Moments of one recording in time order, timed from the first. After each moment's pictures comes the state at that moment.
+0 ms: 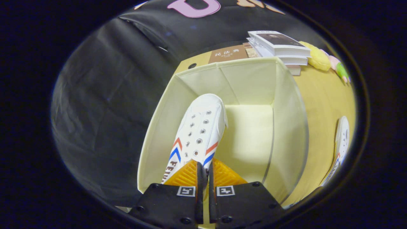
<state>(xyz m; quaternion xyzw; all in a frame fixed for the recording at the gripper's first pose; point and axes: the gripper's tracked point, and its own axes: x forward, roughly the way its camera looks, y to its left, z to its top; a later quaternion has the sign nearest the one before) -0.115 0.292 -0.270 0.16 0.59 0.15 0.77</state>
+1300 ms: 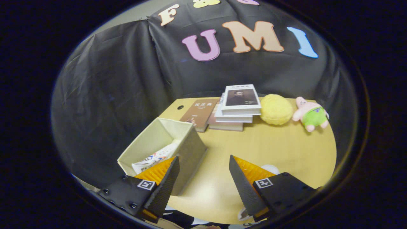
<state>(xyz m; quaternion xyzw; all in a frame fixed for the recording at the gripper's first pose) -0.077 0.042 -0.160 0.07 0.42 0.15 0.89</state>
